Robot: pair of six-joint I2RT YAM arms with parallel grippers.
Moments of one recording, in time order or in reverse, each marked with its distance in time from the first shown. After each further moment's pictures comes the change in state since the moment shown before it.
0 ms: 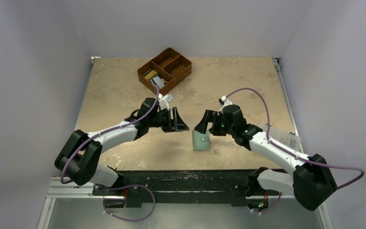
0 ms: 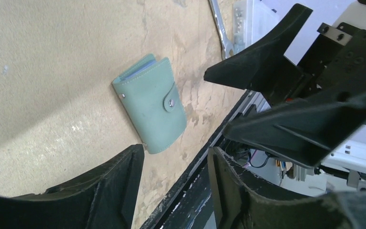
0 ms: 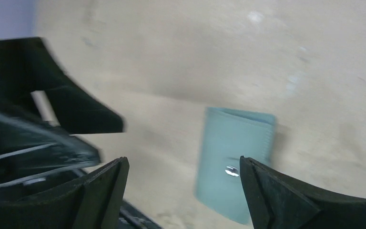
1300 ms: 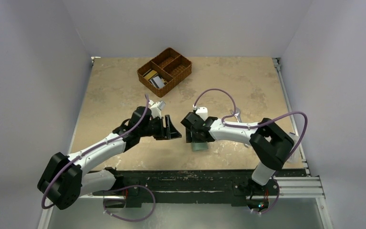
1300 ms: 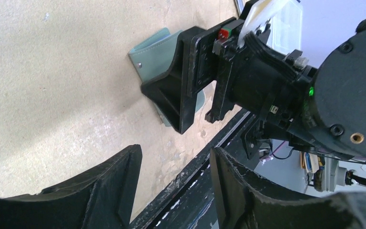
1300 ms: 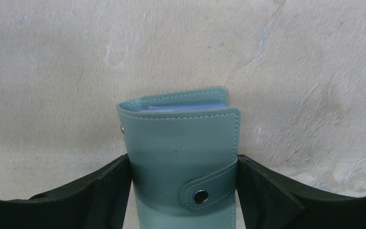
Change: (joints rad) left arm -0.027 -0.259 -0.139 -0.143 -0.121 0.052; right arm 0.349 0.557 0.389 -0.492 0.610 0.092
